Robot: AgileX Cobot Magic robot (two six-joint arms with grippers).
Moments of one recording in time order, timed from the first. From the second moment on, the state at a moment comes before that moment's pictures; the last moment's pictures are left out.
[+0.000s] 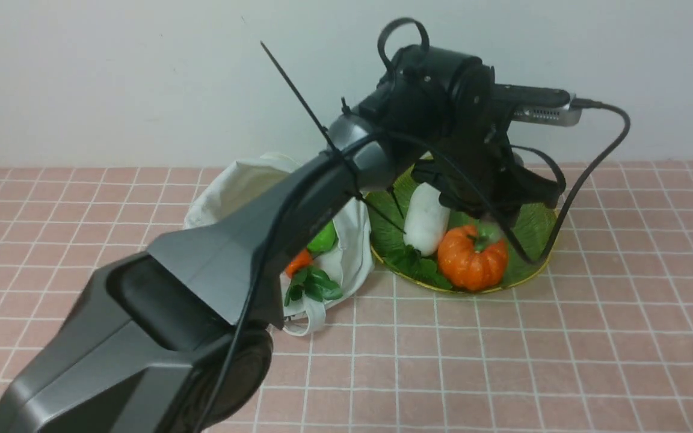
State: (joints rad) right arm -0.09 -0.01 0.02 0.07 0.39 -0.10; left arm -0.71 2.52 -2.54 -0.13 1.06 -0.26
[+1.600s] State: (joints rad) right arm -0.09 -0.01 0.02 0.07 0.39 -0.10; left arm -0.60 0.97 -1.25 0.00 1.08 -0.05
